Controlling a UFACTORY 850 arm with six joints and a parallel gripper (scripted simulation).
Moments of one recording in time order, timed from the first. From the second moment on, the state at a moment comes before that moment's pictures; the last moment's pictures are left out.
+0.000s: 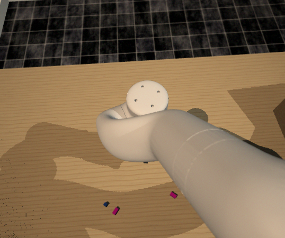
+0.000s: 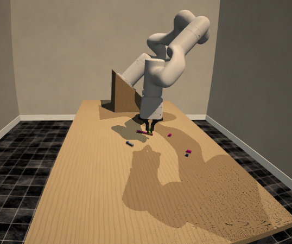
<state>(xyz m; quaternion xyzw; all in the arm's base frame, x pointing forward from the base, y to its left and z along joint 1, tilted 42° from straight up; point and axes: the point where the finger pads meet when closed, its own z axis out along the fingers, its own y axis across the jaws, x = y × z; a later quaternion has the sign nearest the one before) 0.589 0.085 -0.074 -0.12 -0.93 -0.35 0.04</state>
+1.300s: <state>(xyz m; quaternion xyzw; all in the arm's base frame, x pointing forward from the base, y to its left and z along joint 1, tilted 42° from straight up) 0.621 0.023 -0.070 0.12 -0.93 -0.35 -0.05</state>
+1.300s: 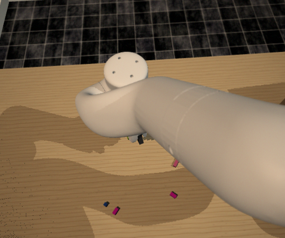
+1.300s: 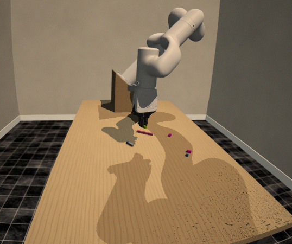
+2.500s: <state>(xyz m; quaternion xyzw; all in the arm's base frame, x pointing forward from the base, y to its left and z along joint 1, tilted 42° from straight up) 0.635 0.019 -0.101 0.25 -0.90 -0.34 -0.10</state>
